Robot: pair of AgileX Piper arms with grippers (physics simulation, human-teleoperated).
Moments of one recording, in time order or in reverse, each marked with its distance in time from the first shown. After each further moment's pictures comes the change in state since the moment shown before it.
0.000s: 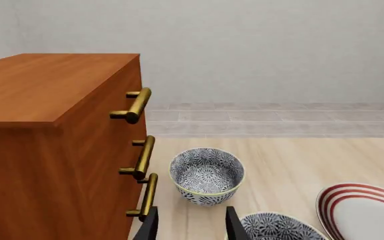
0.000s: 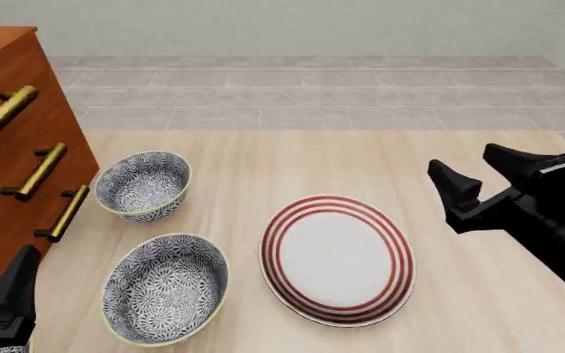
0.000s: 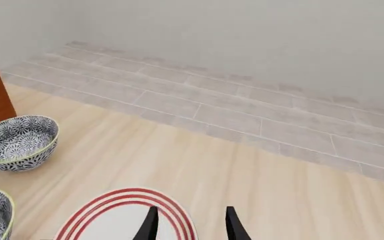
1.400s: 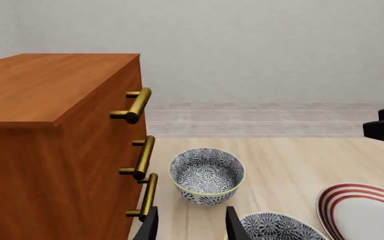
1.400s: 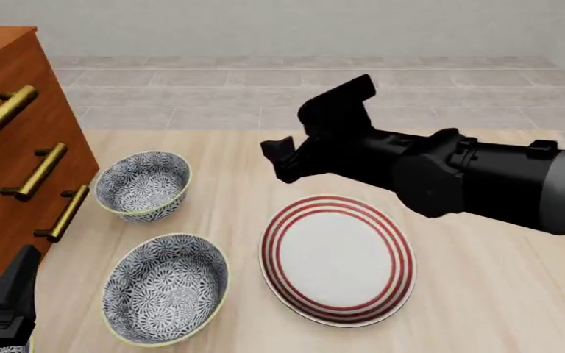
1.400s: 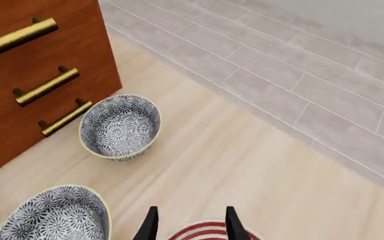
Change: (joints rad) left arm 0.000 0.000 0.000 0.000 0.000; right arm 0.388 0.671 -0.624 0.217 0.059
